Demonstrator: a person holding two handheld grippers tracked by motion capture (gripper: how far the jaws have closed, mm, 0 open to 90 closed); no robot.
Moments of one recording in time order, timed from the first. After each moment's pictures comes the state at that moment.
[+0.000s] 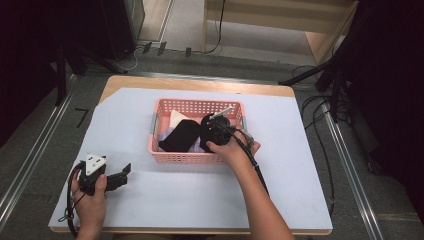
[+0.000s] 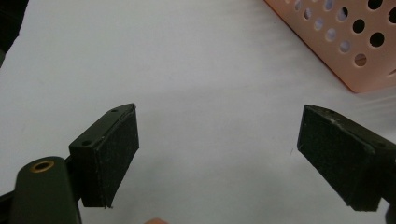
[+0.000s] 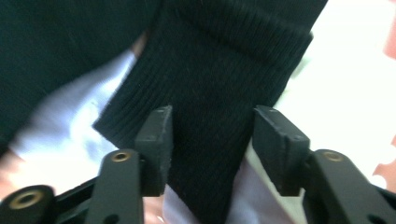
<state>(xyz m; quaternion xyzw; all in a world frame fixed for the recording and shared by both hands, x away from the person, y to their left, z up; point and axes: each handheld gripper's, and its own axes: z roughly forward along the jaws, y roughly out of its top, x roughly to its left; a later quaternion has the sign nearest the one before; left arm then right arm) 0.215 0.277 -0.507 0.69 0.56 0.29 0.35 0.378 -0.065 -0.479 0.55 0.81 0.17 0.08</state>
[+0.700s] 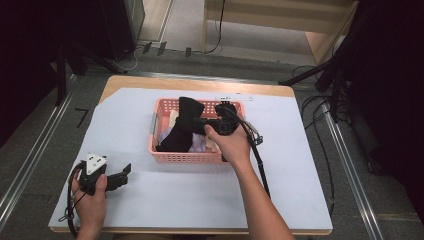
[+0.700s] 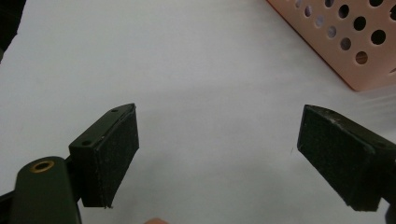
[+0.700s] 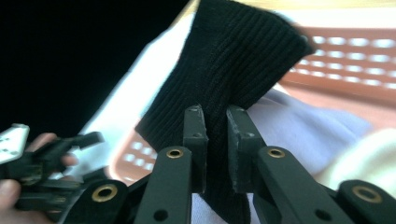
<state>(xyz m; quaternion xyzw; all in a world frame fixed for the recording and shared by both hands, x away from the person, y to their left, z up) 0.215 0.277 -0.507 0.70 0.56 0.29 0.35 0.358 -0.073 -0.407 0.48 0.73 0.49 -0.03</state>
